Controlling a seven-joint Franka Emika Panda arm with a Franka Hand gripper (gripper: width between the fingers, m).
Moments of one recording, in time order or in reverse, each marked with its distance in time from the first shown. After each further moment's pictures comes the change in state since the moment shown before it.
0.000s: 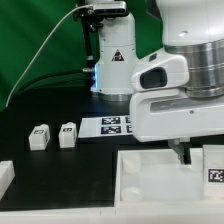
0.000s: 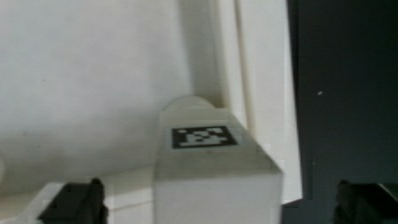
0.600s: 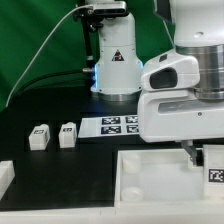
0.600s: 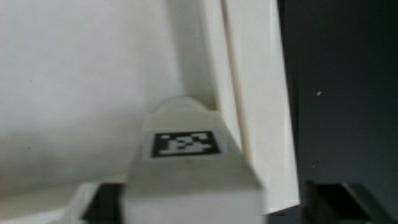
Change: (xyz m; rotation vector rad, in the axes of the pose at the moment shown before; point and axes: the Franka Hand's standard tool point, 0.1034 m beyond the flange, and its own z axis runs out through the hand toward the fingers) arm -0.001 -0.004 0.006 -0.033 0.011 0.031
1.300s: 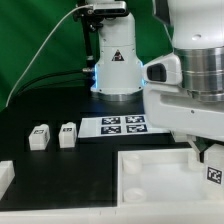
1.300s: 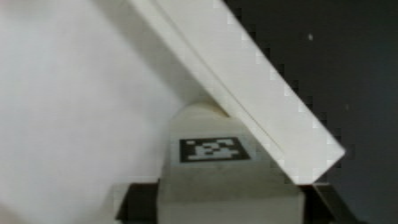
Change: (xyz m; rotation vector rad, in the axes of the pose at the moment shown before) arm 0.000 0.002 0.003 -0.002 0.019 0.629
